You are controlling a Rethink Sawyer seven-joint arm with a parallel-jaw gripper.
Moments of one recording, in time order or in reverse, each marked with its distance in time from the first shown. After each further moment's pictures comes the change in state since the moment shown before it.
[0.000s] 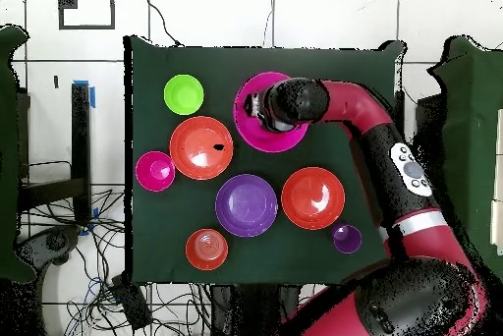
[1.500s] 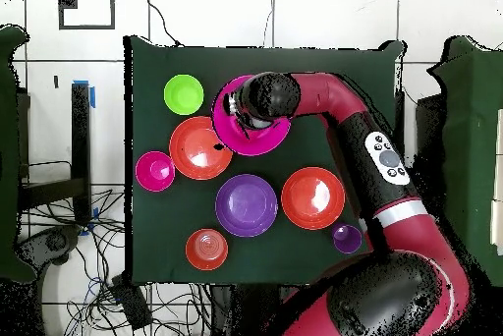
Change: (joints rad) arm 0.066 -0.035 0.003 0.007 -0.014 0.000 0.000
